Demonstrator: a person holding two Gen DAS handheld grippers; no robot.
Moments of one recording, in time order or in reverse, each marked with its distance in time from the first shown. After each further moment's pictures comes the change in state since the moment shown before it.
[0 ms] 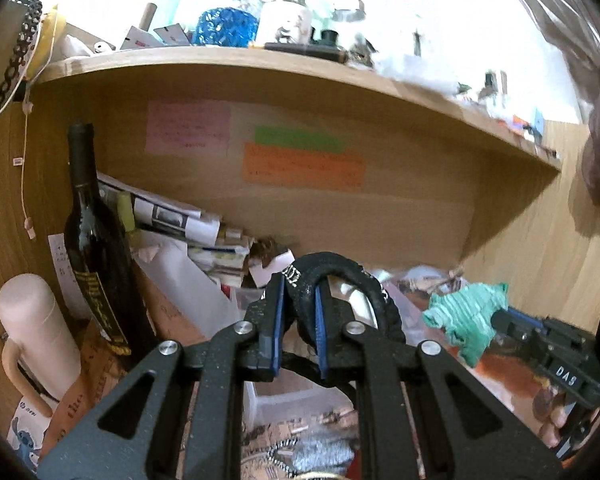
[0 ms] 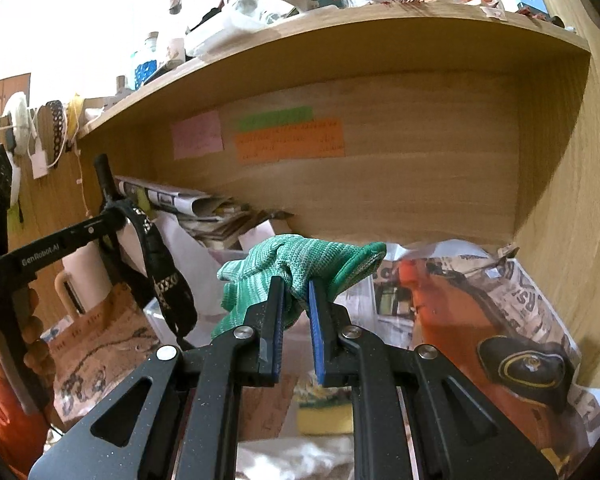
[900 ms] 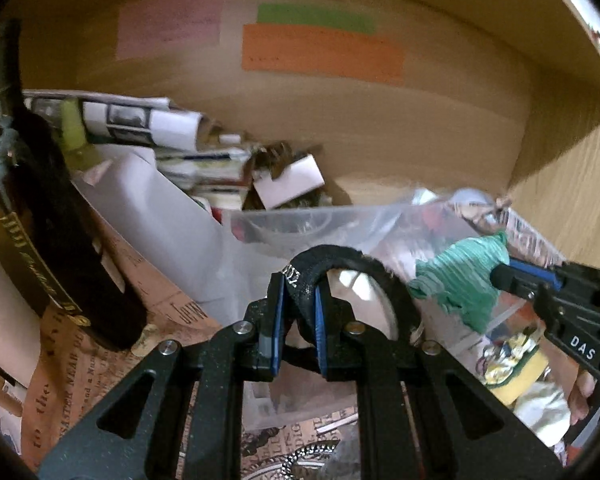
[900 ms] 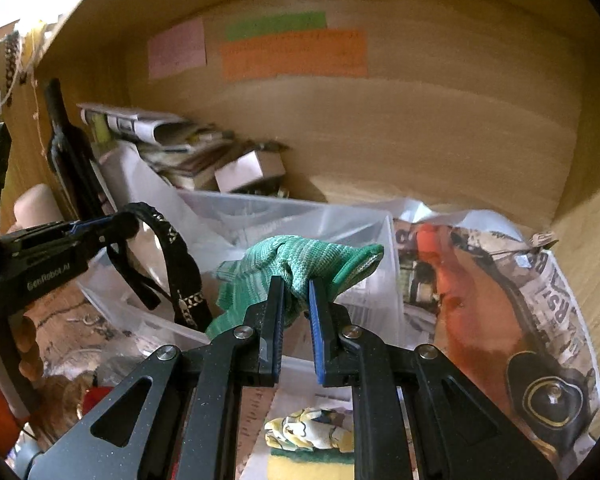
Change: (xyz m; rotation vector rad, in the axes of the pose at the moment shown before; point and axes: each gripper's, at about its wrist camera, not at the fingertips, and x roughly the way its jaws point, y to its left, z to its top) left arm 0.107 0.009 -0.048 0.058 0.309 0.074; right arm 0.102 -0.006 -0.007 -0.087 0.269 -0.011
